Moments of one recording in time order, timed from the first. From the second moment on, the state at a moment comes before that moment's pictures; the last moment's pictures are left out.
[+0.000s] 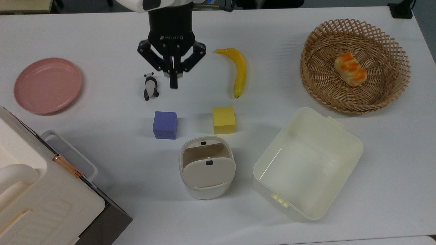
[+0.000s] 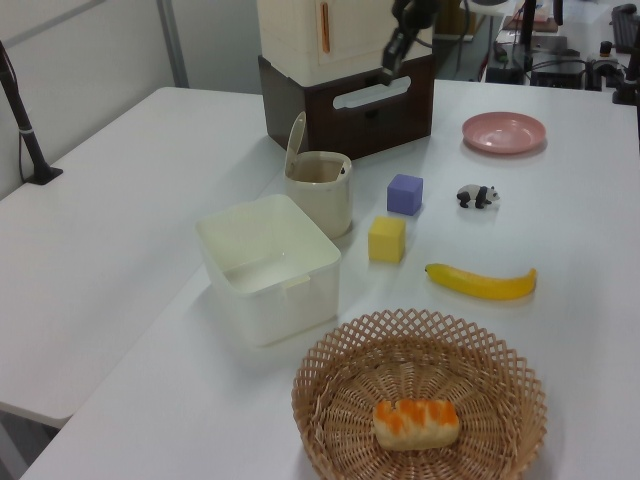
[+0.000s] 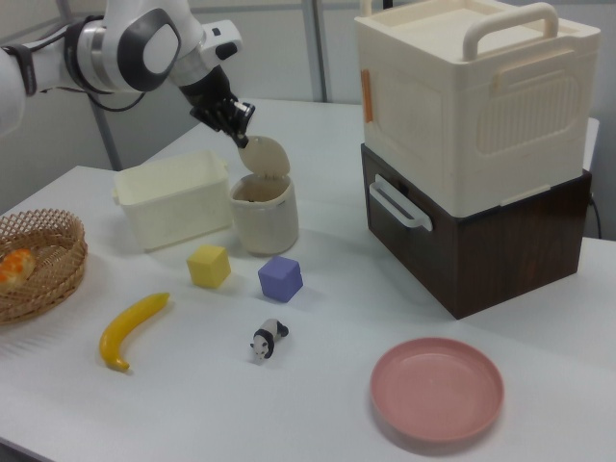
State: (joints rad) arm 0.14 0.20 -0.10 -1.52 -0.05 2.15 0.04
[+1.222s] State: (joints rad) arm 0.17 0.52 -0.09 -1.43 -0.04 2.88 0.04
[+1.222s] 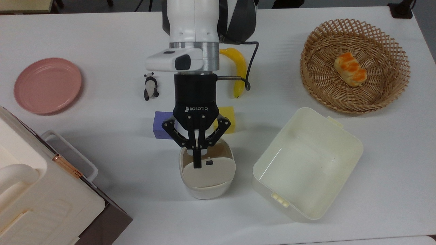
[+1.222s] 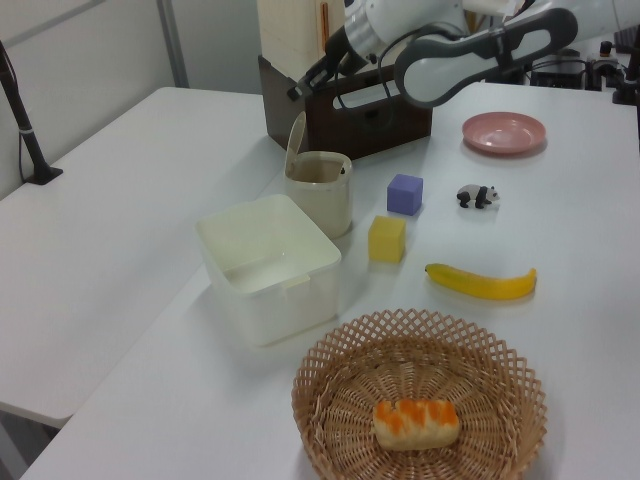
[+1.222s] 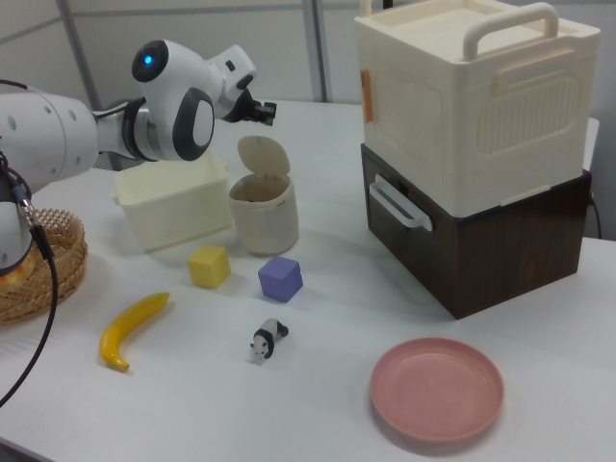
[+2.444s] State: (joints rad) arm 0.17 0.51 -0.07 -1.40 -0.04 2.59 0.01
